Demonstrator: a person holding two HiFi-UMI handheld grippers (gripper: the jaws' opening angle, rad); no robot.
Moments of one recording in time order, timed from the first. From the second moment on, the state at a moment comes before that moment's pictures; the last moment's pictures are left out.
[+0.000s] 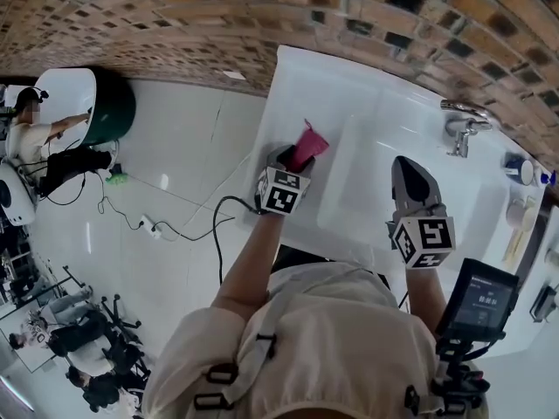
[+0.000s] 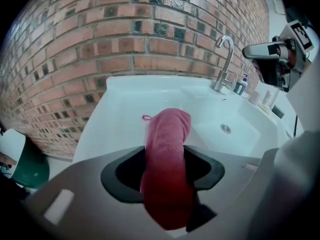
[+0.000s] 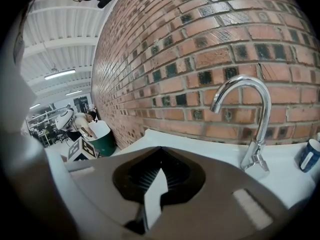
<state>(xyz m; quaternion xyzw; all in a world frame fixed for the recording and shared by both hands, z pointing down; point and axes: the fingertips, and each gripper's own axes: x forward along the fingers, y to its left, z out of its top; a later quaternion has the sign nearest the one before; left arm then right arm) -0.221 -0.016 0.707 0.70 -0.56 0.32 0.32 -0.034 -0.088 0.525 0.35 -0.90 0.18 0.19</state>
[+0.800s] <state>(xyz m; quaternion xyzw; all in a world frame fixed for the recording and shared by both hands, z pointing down) -0.132 -0.115 0.557 0.80 -0.52 0.21 0.22 0.012 -0.095 0.472 0.40 -0.89 0.14 0.15</state>
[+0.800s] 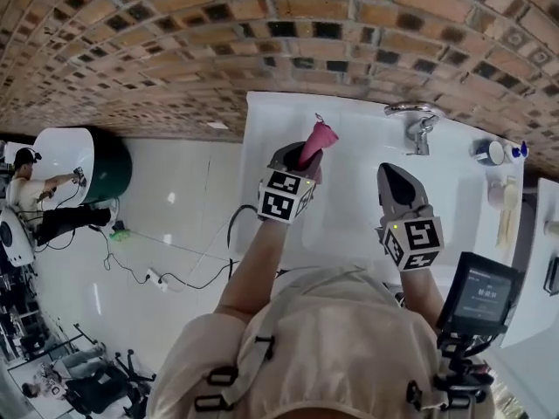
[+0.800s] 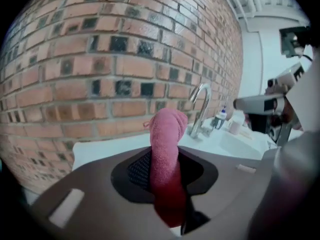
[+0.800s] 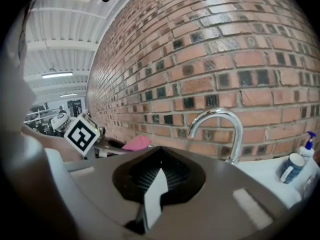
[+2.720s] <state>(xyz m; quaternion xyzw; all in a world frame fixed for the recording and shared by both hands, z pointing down) 0.040 -0.216 0.426 0.87 -0.46 0.16 0.06 0.104 -0.097 0.443 0.46 -0.87 0.13 0.12</state>
